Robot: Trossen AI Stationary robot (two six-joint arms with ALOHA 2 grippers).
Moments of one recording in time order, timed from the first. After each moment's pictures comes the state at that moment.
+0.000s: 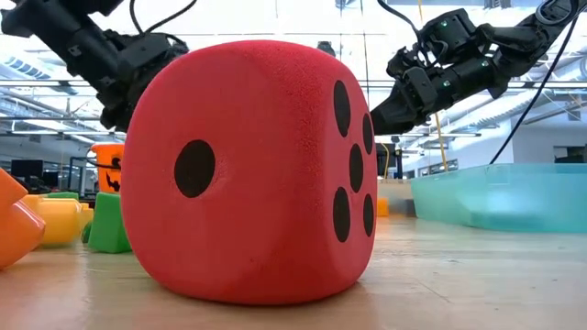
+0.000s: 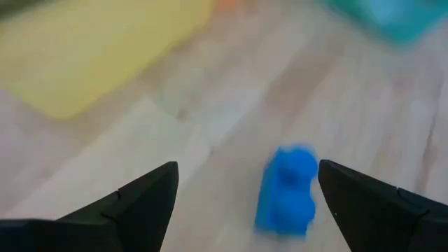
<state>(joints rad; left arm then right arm) -0.23 1.11 0.55 -0.23 -0.51 -0.73 -0.38 1.20 0.49 0.36 -0.18 -0.07</state>
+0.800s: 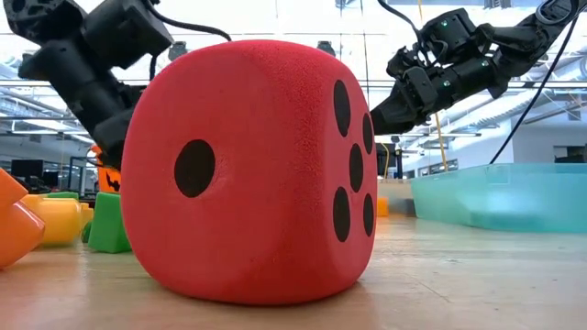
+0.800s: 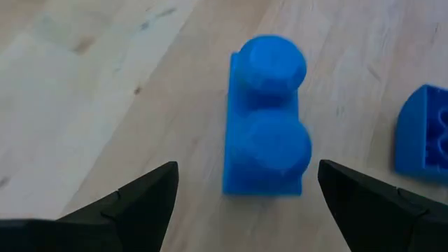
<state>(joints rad) -0.24 1.47 0.54 -0.01 -0.32 -0.58 -0.38 1.20 0.49 0.36 -0.18 -0.07</state>
